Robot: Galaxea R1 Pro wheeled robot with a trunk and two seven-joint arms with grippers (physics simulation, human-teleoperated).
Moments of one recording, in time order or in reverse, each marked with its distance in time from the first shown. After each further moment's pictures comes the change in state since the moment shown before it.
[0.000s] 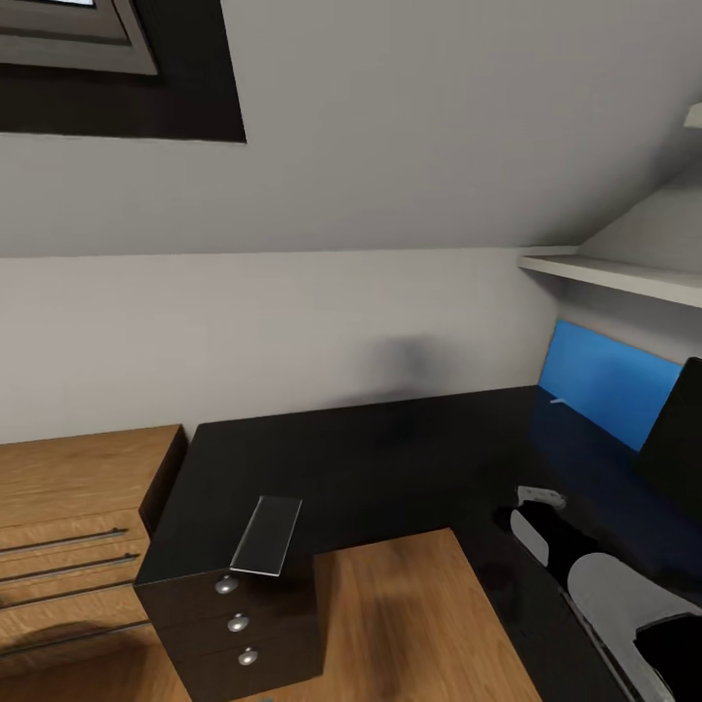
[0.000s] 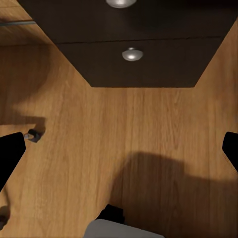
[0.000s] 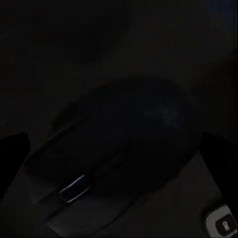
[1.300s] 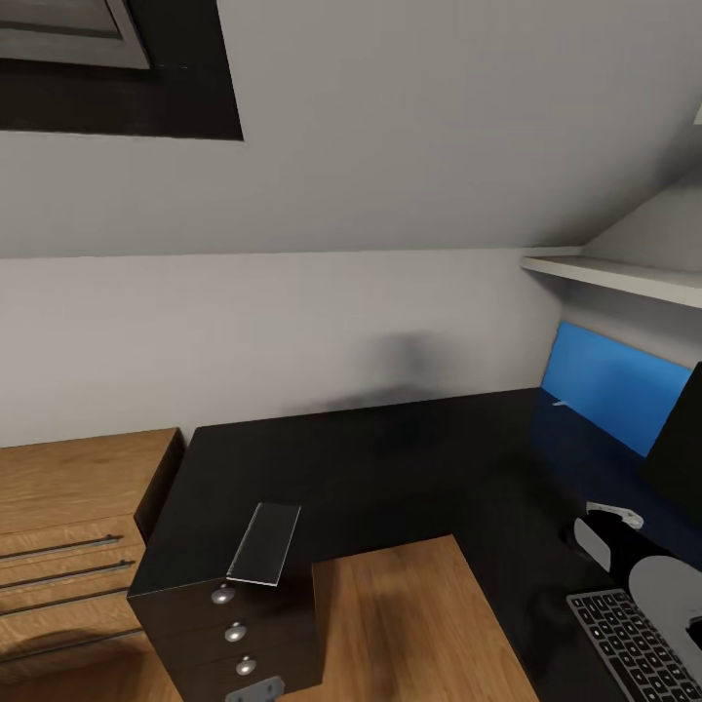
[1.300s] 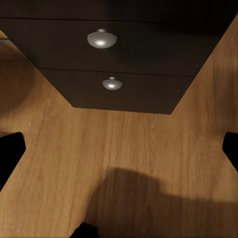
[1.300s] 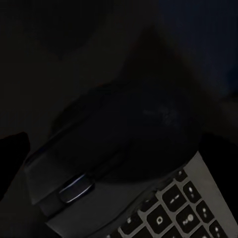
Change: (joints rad) left arm 0.000 0.000 0.001 -0.076 0.000 -0.060 0.006; right arm -0.030 -0.162 -0.016 0.131 -0.004 0.021 0.017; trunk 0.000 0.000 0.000
